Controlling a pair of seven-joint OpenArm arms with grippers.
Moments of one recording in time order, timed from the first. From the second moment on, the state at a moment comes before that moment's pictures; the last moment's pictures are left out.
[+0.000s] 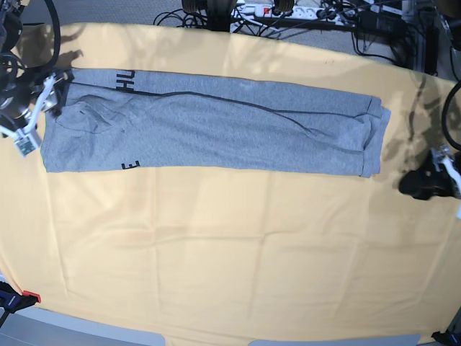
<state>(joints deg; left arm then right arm) -11.1 -45.8 -20.8 71.8 -85.8 -43.9 78.2 -18.2 30.3 31.2 120.3 35.3 35.3 -79.8</state>
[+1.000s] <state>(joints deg) 0.2 -41.9 -32.8 71.8 -82.1 -43.4 78.0 -13.3 14.6 30.7 94.4 36.7 42.0 -62.2</state>
